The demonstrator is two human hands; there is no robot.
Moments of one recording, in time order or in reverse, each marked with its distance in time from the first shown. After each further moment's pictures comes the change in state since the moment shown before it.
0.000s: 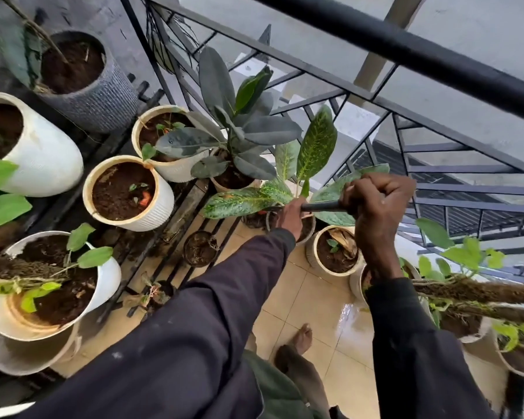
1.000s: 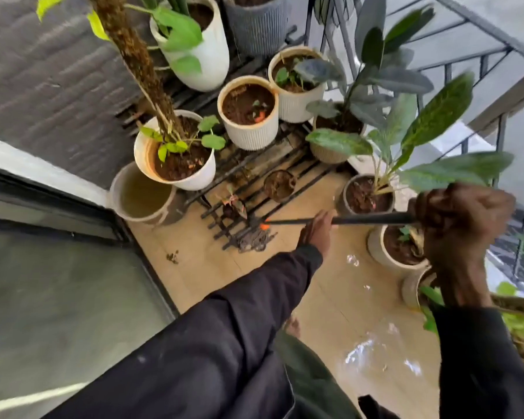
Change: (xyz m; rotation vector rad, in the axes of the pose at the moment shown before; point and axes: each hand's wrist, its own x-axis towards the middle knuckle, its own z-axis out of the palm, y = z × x) left_hand -0.296 -0.085 0.019 -0.030 0.216 -0.223; right_hand -0.215 -0.033 -0.034 0.322 -0.418 0.063
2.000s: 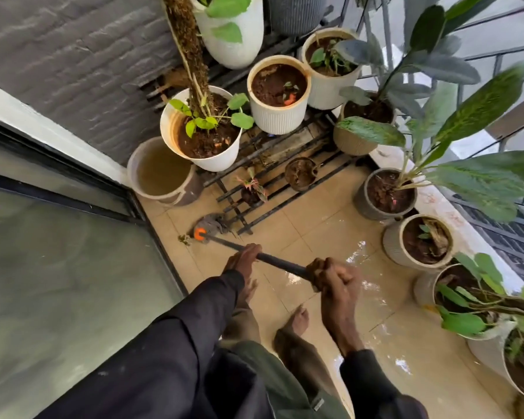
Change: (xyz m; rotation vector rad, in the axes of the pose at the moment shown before) left_hand -0.141 -0.250 -0.065 0.403 -0.096 -0.163; right_hand -0.192 0.131 0.111 -0.040 -0.086 0.341
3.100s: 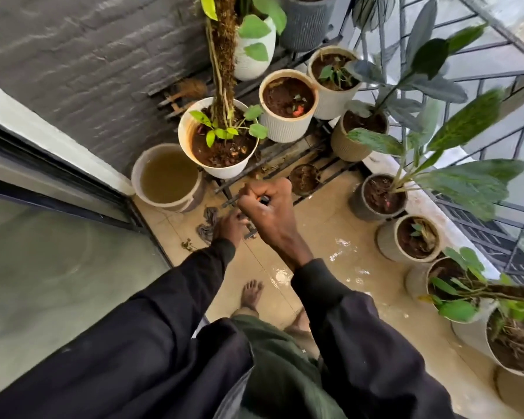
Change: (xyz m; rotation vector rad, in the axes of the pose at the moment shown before) left_hand 0.019 -0.089 -0.149 -0.411 0.133 -0.172; right_hand 0.064 -0.066 0.255 -0.315 -0.337 -0.293
